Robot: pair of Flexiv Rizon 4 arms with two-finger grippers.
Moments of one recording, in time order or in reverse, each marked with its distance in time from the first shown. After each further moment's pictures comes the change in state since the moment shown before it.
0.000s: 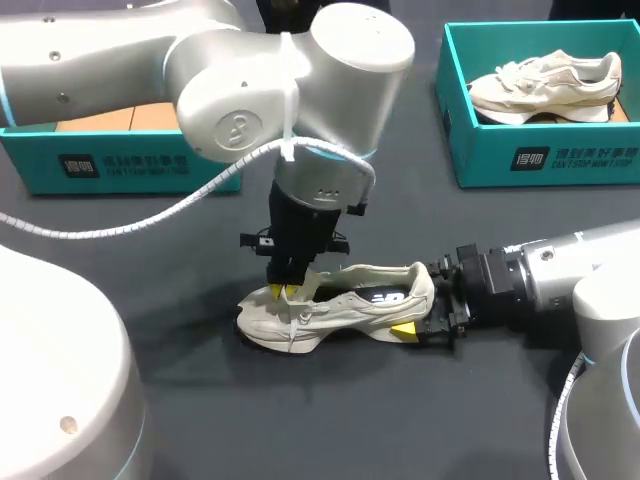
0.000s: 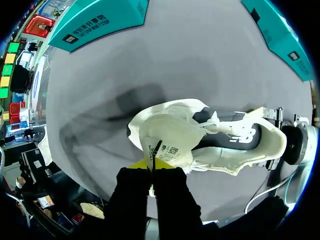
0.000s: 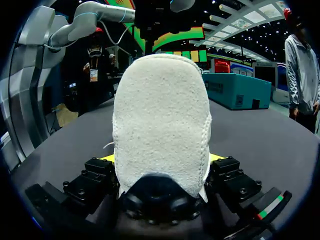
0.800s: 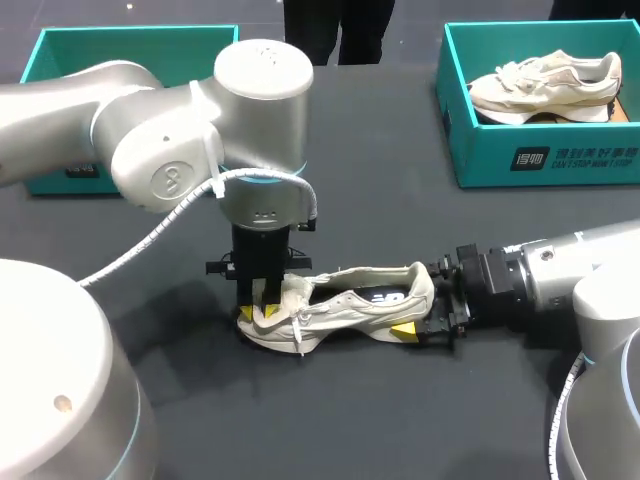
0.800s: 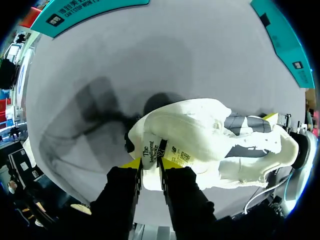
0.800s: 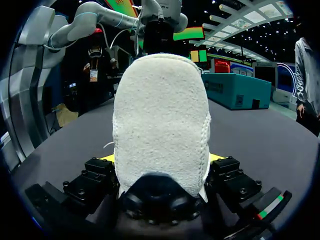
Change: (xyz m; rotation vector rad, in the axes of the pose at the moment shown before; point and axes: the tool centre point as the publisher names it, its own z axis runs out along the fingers) left arm -0.018 -0.010 0.059 -0.063 0.144 0.000; right arm 0.000 0.000 0.000 0.000 0.000 0.000
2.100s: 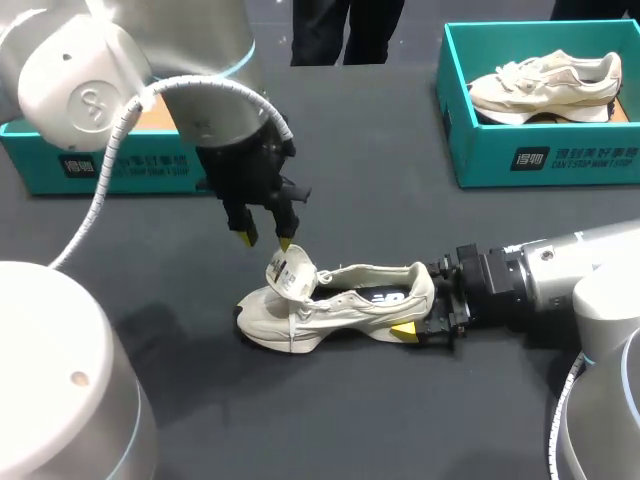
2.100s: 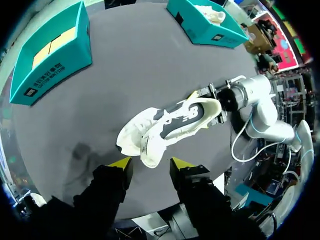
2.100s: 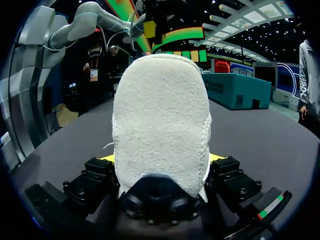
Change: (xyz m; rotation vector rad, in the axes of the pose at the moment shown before) left arm 0.014 0.008 -0.150 0.130 0.263 0.521; right arm 0.000 0.000 0.000 0.000 0.000 0.000
